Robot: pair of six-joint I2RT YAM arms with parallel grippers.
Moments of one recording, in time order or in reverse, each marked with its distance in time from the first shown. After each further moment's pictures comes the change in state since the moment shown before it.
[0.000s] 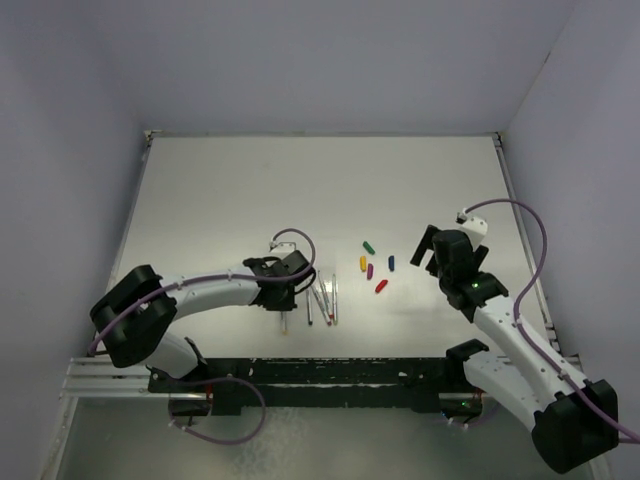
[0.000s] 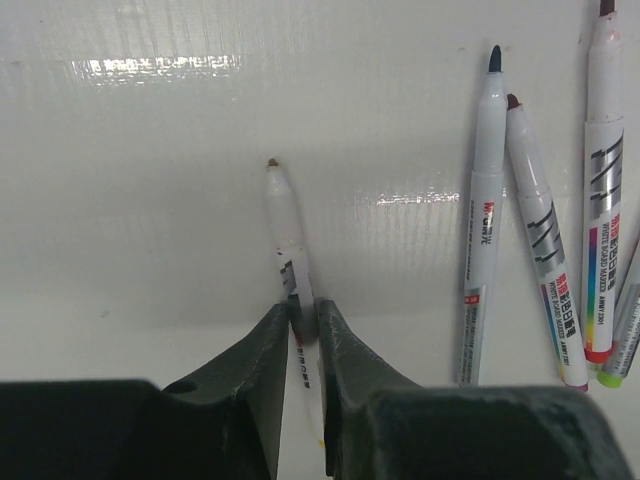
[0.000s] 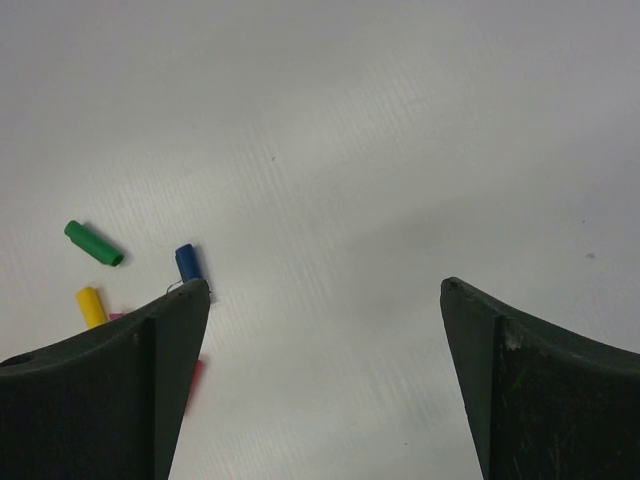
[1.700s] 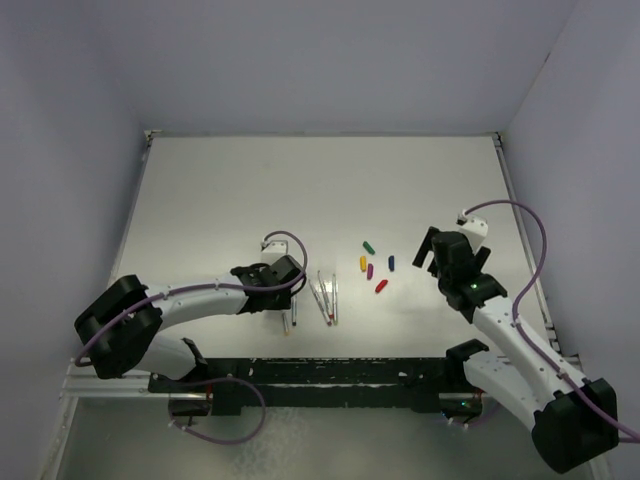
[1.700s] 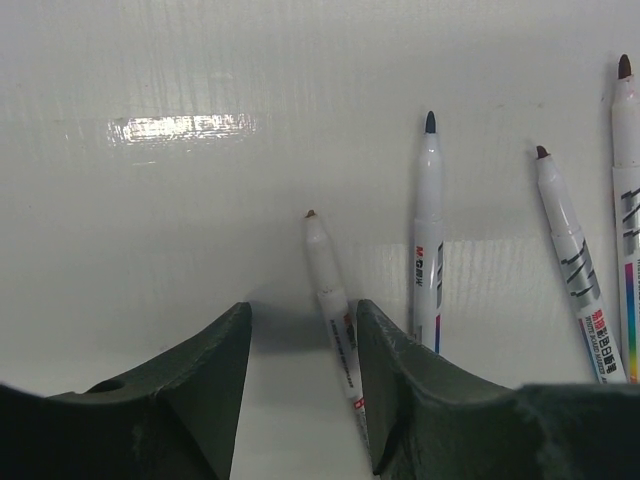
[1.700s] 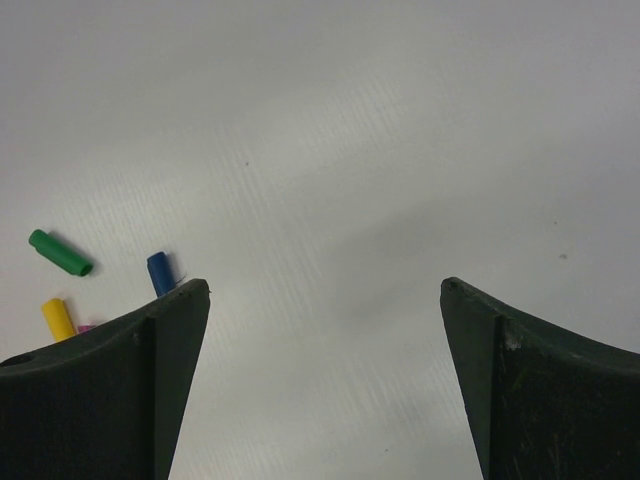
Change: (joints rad) left arm 0.011 -0.106 -0.108 0.118 -0.127 0.054; right arm 0.000 0.000 -0.018 0.009 0.049 -0.021
